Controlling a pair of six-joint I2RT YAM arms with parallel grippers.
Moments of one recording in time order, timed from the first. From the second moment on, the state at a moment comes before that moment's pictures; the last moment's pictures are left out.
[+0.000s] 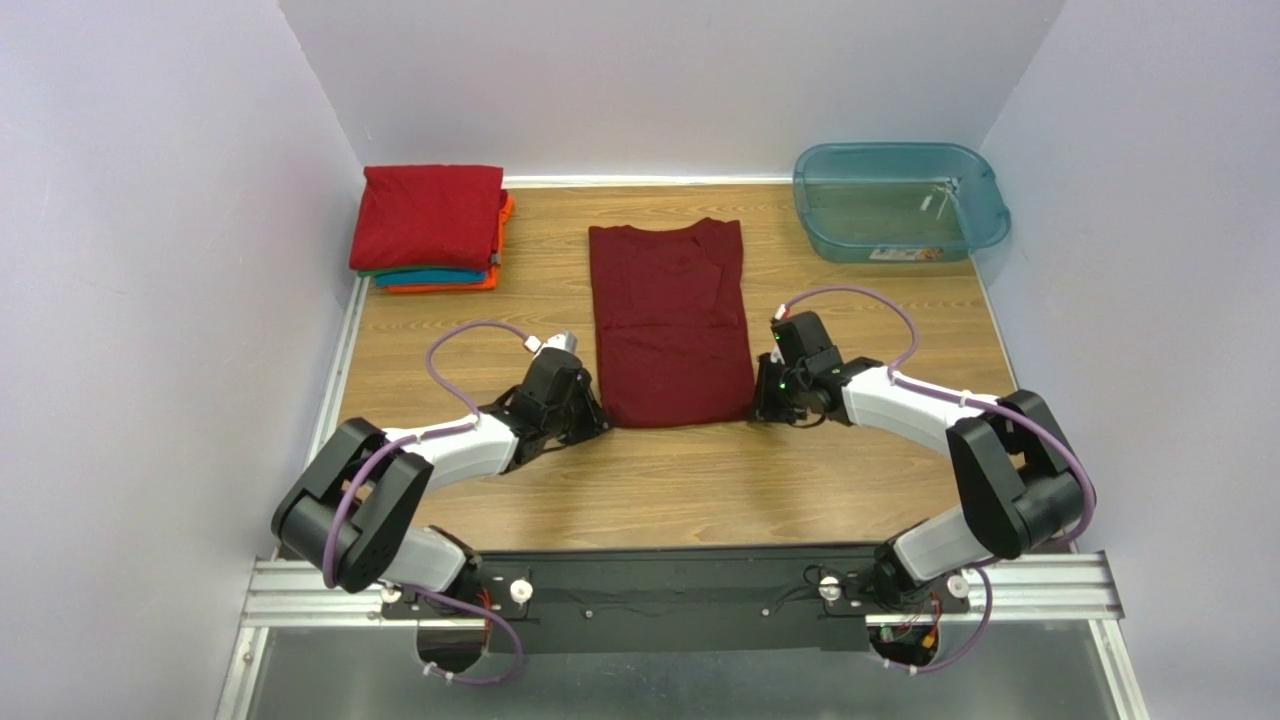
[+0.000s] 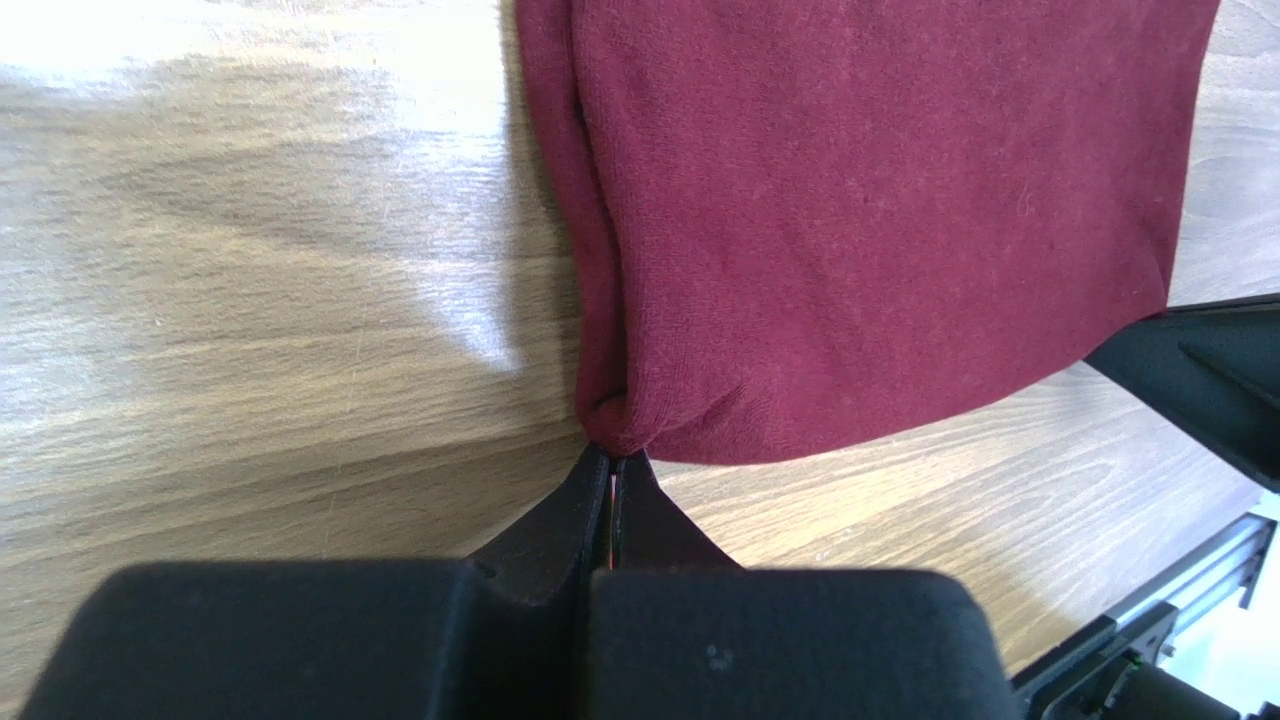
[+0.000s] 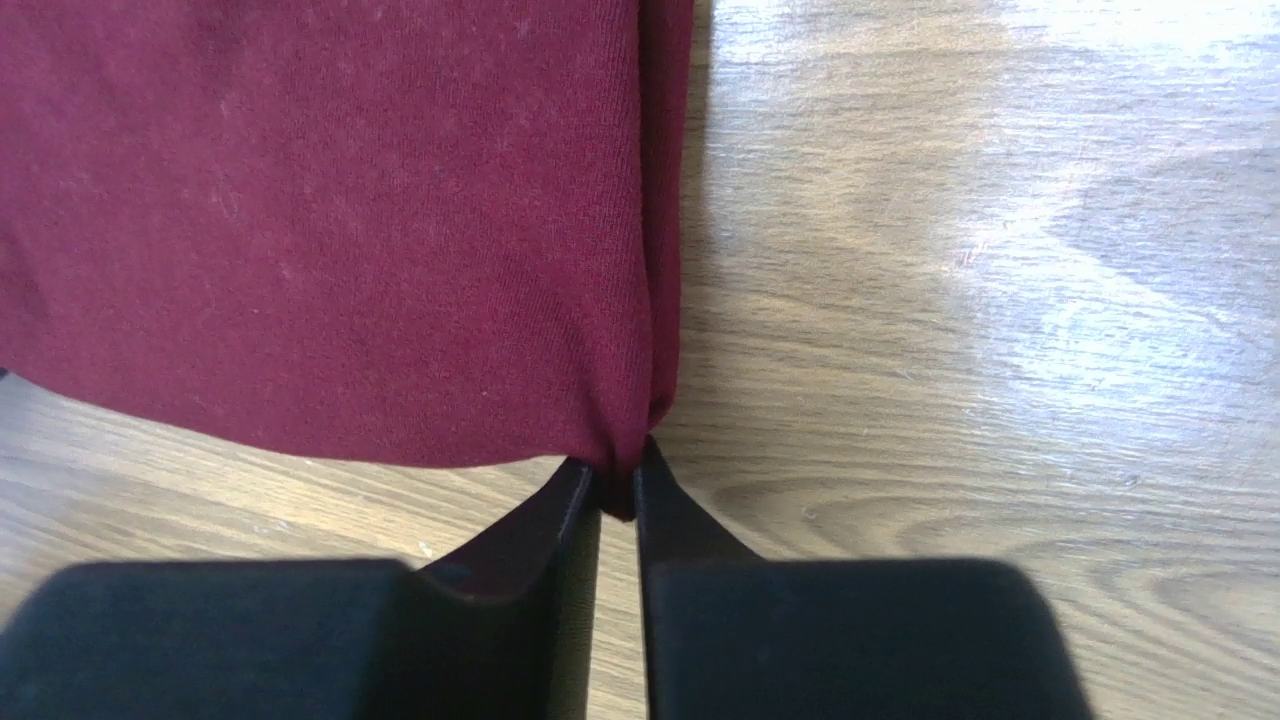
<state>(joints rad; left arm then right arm) -0.57 1.41 0.48 0.14 0.06 -0.85 0.47 1.50 0.71 -0.21 -0.08 0.52</state>
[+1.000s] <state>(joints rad) -0.59 0.65 0.57 -0.32 -0.10 -0.90 0.47 1.10 0.85 -0.66 -0.64 0.37</state>
